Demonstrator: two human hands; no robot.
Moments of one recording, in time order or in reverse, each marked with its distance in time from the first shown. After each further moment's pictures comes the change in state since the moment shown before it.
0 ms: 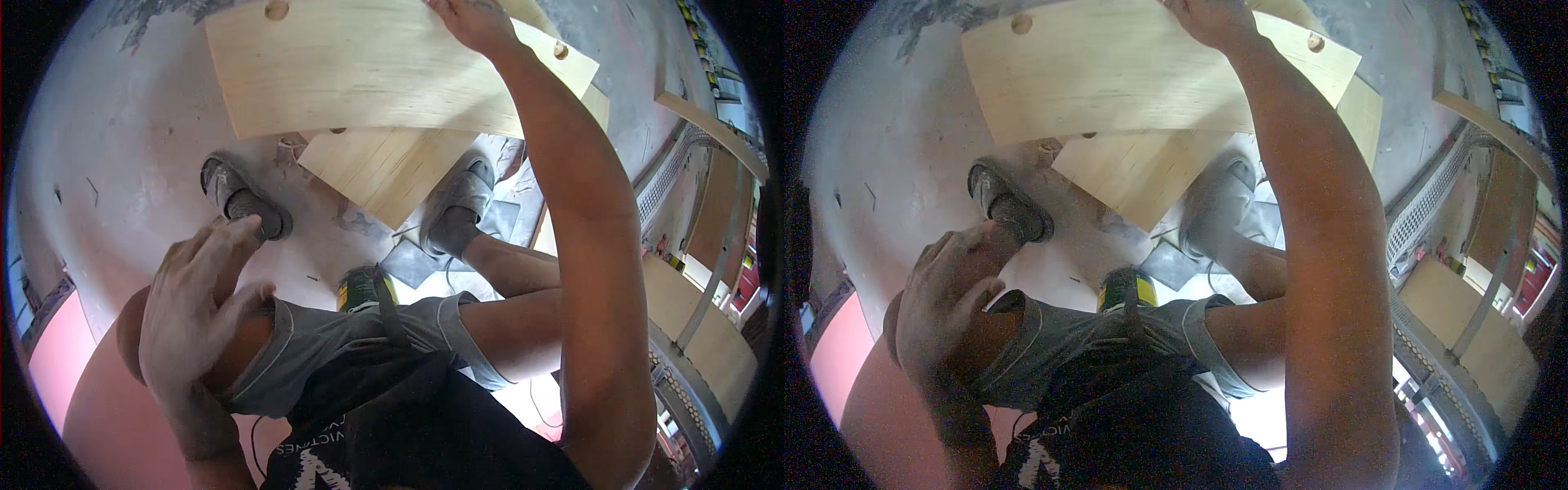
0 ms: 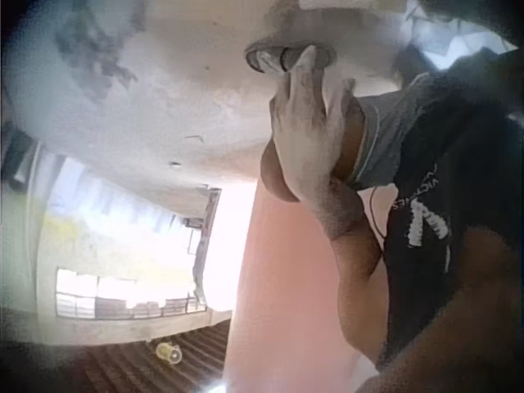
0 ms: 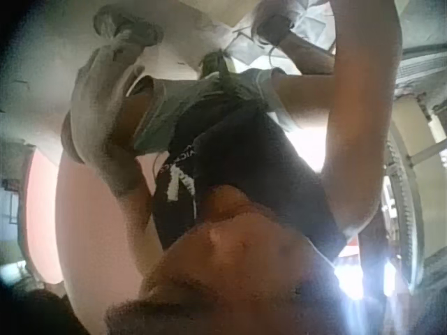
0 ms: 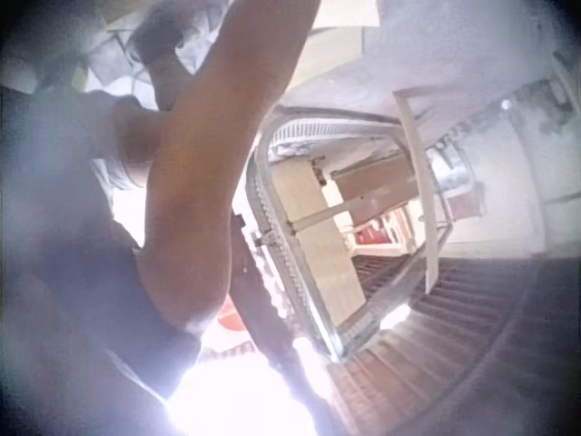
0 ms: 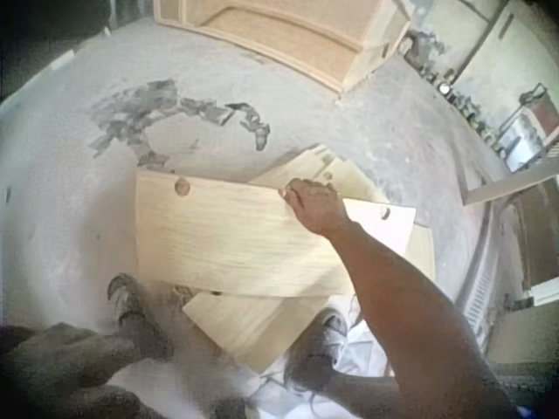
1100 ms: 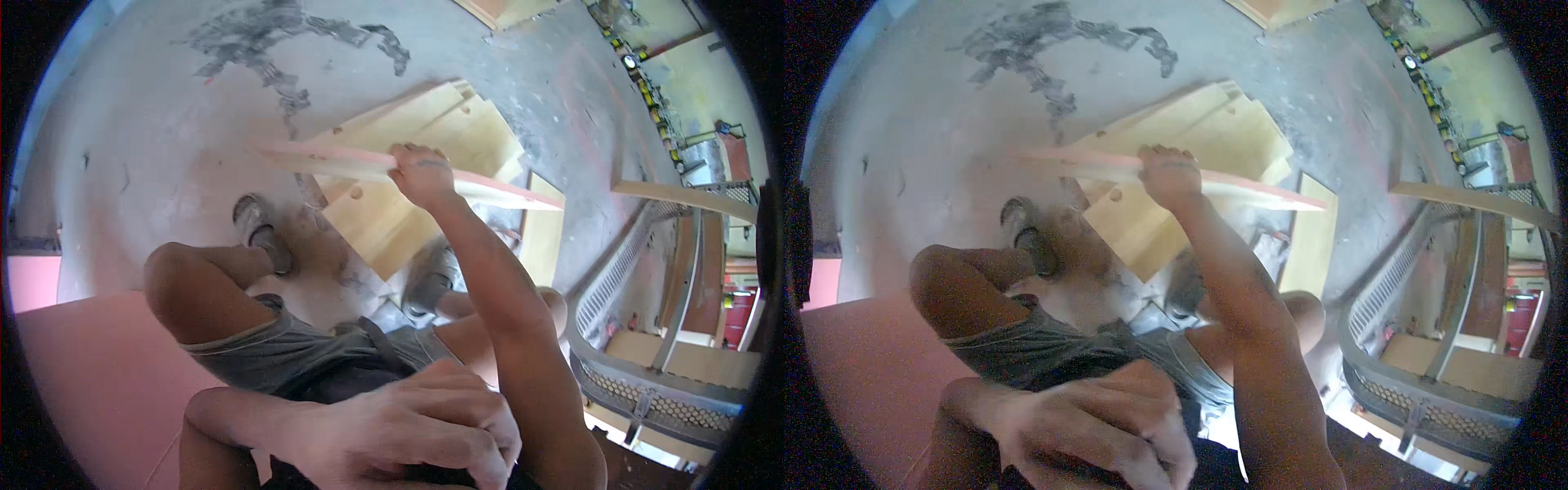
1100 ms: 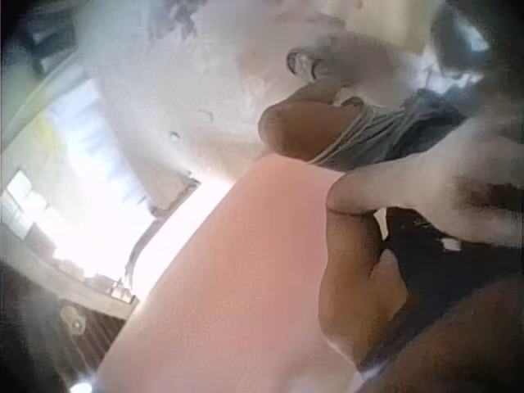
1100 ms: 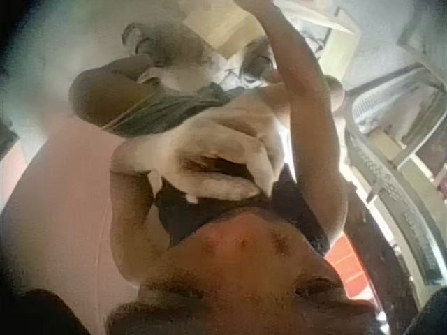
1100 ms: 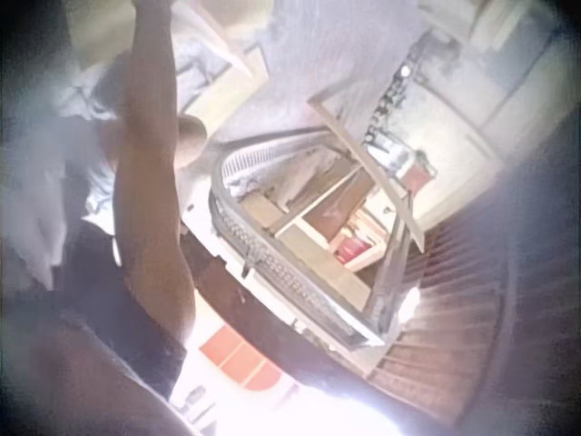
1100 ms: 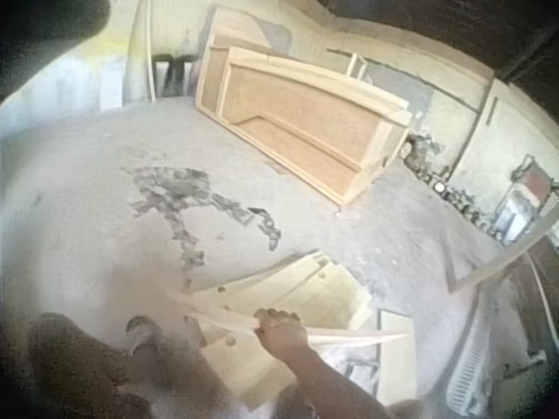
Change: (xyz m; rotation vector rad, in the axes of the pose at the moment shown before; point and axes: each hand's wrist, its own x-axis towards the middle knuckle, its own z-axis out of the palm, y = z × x) left_hand -0.132 0.124 0.018 -1.574 -0.114 1.301; right_hand -0.124 -0.151 -0.042 -0.084 0.068 -0.132
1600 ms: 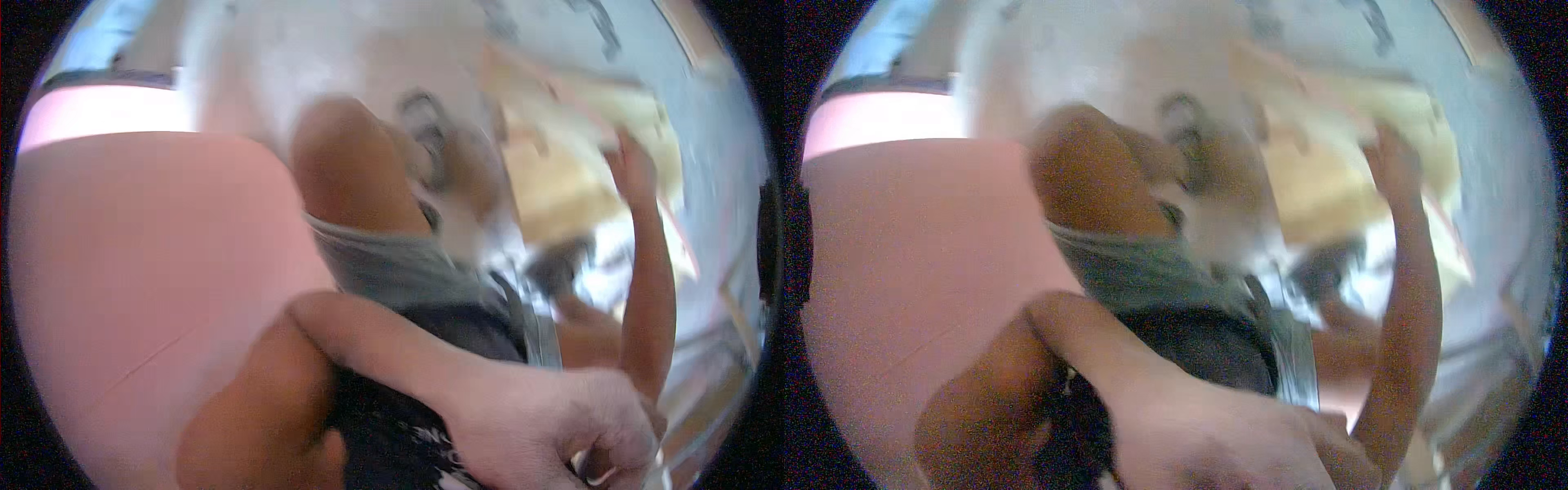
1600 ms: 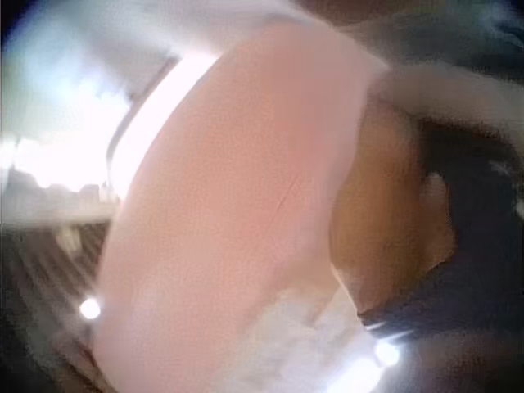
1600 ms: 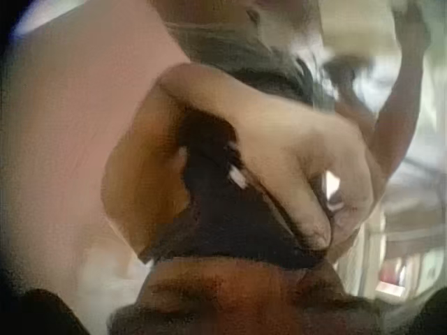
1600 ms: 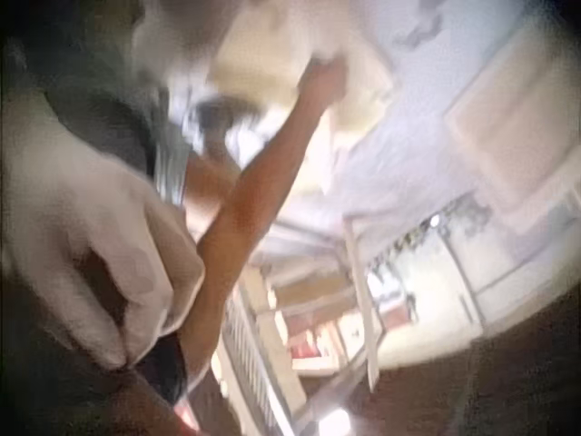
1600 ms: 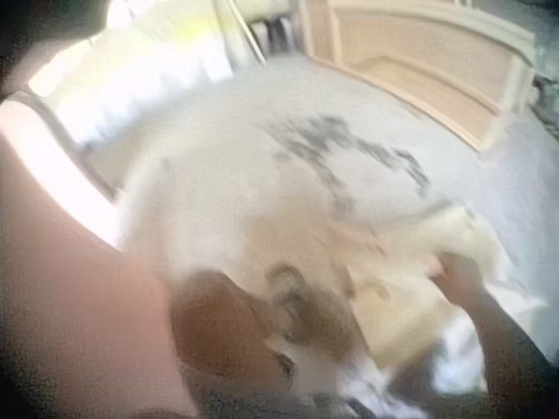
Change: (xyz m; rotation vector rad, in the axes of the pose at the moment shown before) left_hand -0.015 -0.020 0.003 -0.203 0.142 0.139; right_hand 0.007 0.051 0.023 0.009 0.019 -0.156
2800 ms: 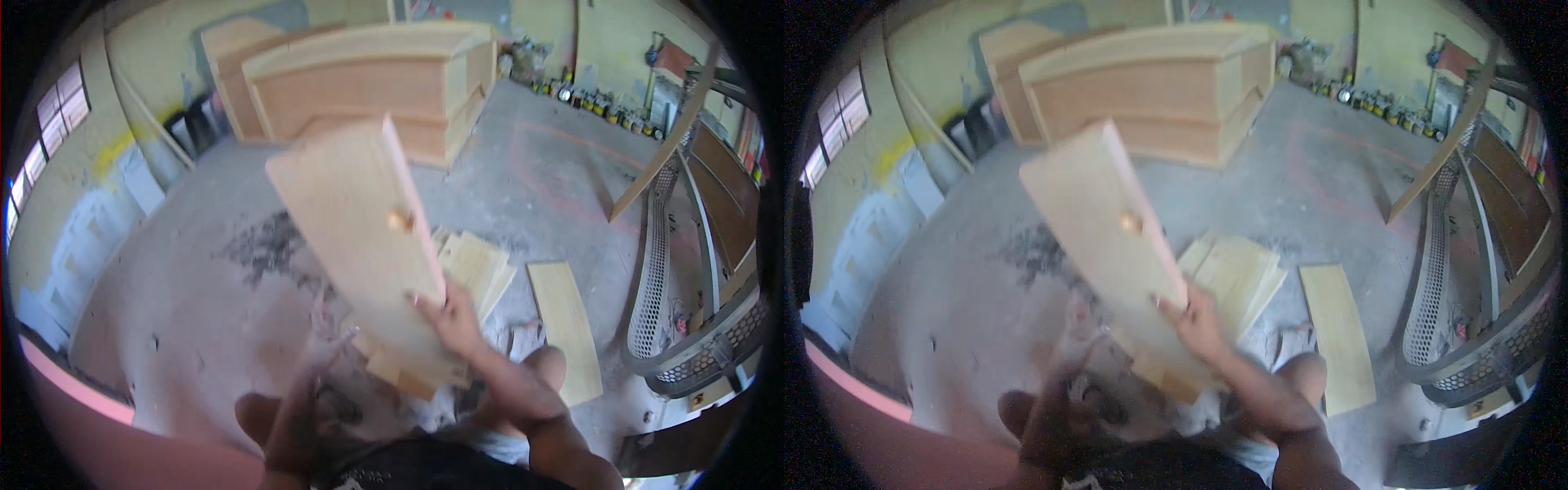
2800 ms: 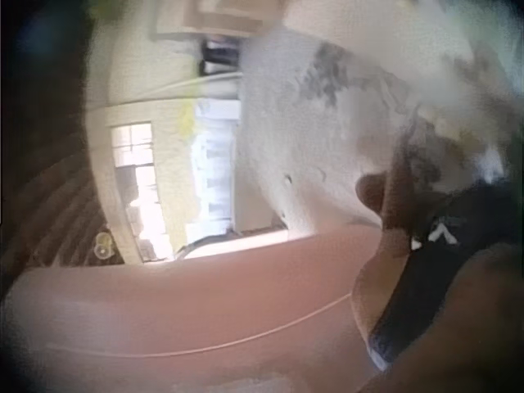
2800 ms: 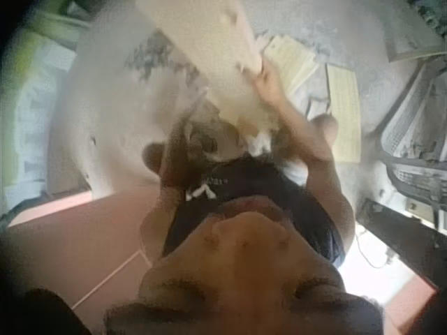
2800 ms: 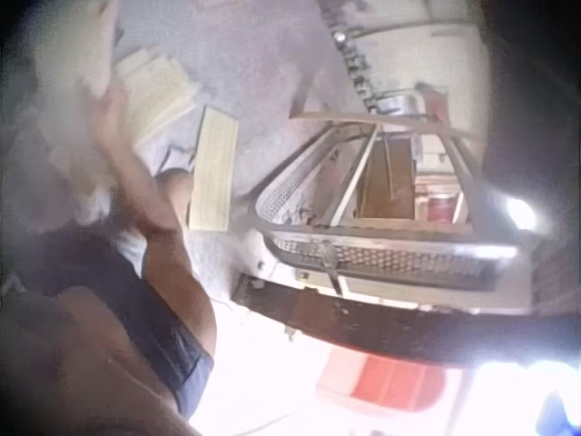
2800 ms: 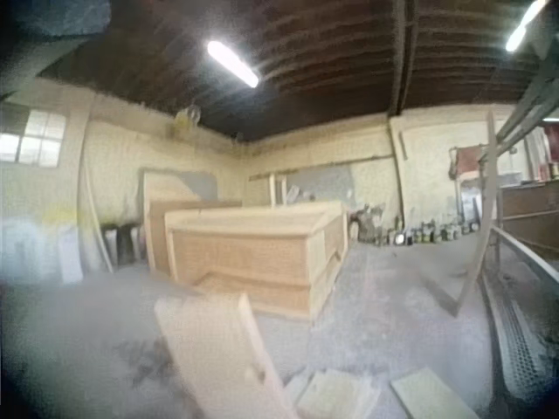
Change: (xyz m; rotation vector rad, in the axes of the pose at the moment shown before) left_hand 0.023 0.028 -0.189 1.548 0.275 -0.215; right_hand -0.112 -0.124 -0.195 1.052 0.766 0.201
